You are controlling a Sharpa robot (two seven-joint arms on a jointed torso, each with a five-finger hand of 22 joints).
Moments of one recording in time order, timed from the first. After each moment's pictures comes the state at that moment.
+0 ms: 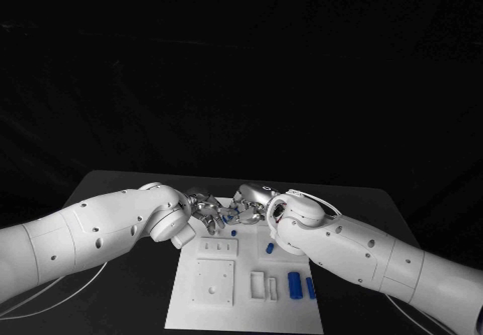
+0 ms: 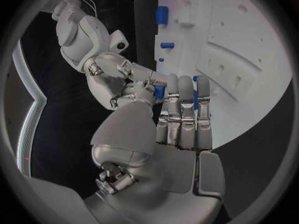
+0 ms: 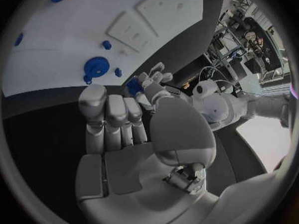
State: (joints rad) left arm 1.42 -0.53 -0.20 1.21 -0.53 -0.08 -0.32; left_hand 1.24 0.10 -0.05 0.02 0.24 1.07 0.05 0.14 0.49 1.33 -0.01 0.40 0.24 1.17 -0.05 0.98 0.38 0.02 0.91 -0.06 0.90 0.39; right arm 1.02 -0.48 0.29 1.29 -1.68 -0.14 -0.23; right_hand 1.23 -0.03 0.32 -0.17 0.11 1.18 0.07 0.06 0.07 1.30 -0.02 1.13 1.27 1.45 -0.08 1.07 1.16 0.09 1.47 -0.10 0.83 1.31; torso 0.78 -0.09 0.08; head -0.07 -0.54
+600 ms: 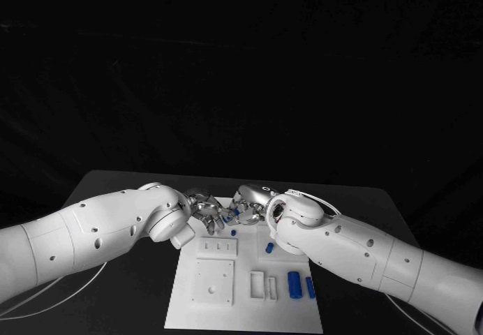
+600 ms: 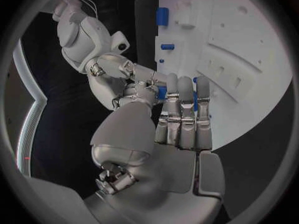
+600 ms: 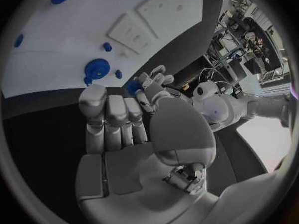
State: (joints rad) left arm 1.42 -0.53 -0.20 1.22 -0.53 -0.07 -0.31; left_hand 1.23 0.13 0.07 -0.04 0.42 1.08 0.04 0.16 0.49 1.36 -0.02 0.38 0.23 1.17 -0.06 1.00 0.41 0.02 0.89 -0.08 0.95 0.42; right arm 1.02 -0.48 0.29 1.29 -1.68 -0.13 -0.22; right_hand 1.23 -0.03 0.32 -0.17 0.11 1.18 0.07 0.06 0.07 1.30 -0.02 1.13 1.27 1.45 -0.08 1.07 1.16 0.09 1.47 -0.10 0.83 1.31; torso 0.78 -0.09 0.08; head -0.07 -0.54
